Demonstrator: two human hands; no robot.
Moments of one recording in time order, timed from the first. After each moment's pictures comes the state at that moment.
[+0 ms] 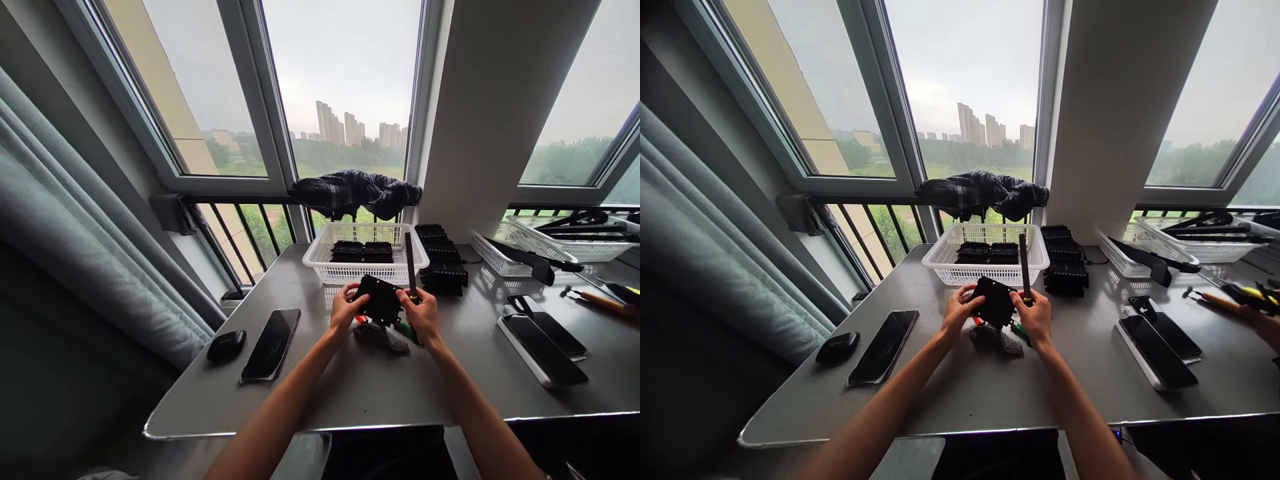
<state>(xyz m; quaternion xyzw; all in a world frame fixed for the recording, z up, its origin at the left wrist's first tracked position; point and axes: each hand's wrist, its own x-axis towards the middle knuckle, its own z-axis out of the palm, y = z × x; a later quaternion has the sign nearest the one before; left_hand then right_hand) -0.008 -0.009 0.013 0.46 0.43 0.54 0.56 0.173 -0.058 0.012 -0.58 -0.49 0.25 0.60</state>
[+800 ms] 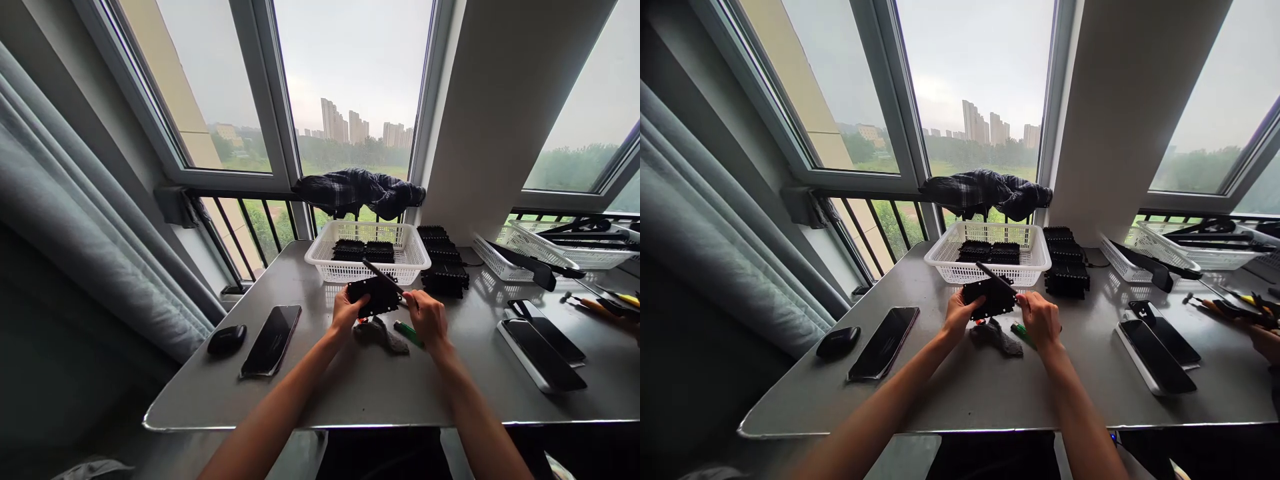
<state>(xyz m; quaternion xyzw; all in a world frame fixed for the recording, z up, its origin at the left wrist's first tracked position) -0.003 -0.007 0.003 0.47 0.39 0.61 0.51 0.191 -0.066 0.014 -0.61 -0.69 -0.07 0.38</state>
